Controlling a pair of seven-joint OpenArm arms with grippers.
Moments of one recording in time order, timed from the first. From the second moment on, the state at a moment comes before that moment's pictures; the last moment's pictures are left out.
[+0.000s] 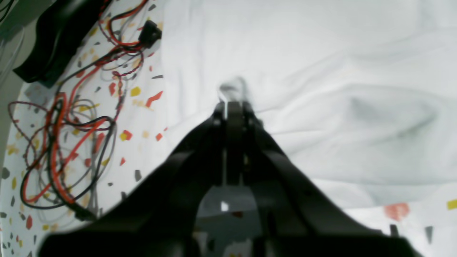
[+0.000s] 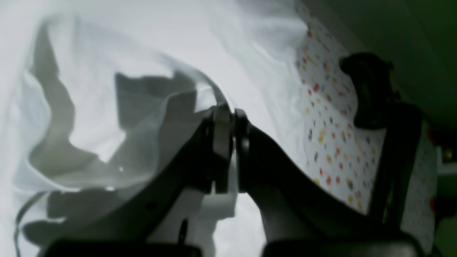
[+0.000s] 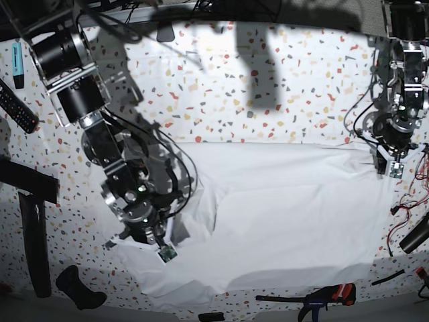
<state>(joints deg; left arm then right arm) -0.9 -21.2 -8.0 69.8 1.3 -12.5 7.8 28.2 18.2 -28.5 73.6 -3.6 3.3 -31.9</state>
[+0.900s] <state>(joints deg) -0.9 -21.2 -8.1 69.8 4.8 -12.4 5.0 32.1 12.4 -28.5 60.9 -9.8 -5.8 -26.5</state>
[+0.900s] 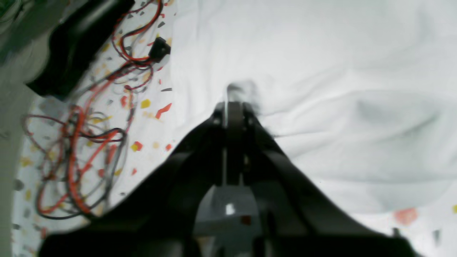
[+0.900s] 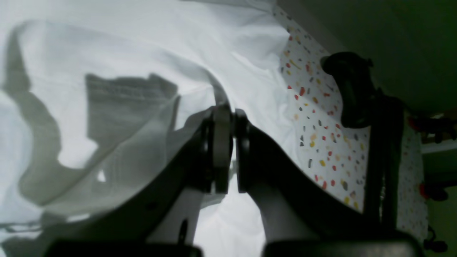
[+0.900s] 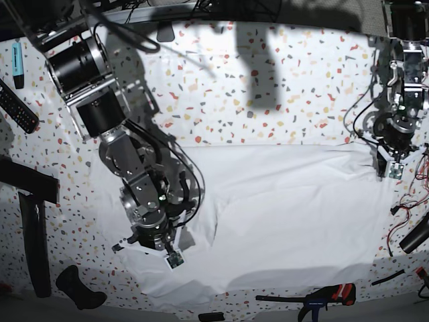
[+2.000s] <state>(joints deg) -6.1 -22.6 -8.1 69.7 6.9 -12.5 4.7 32.1 12.3 -9.4 60.9 -4.8 -6.4 -32.1</state>
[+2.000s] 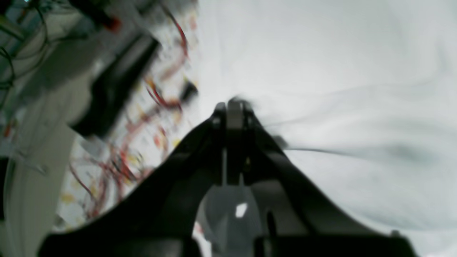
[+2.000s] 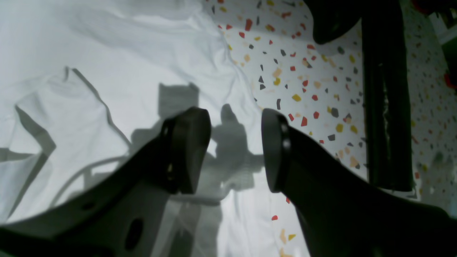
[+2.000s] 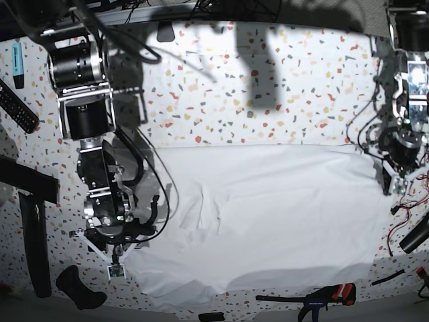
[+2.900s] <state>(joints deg) -8.0 -22.6 -8.1 69.7 6.9 -12.5 4.6 32.1 12.3 -9.3 60.9 -4.8 -6.4 -33.7</state>
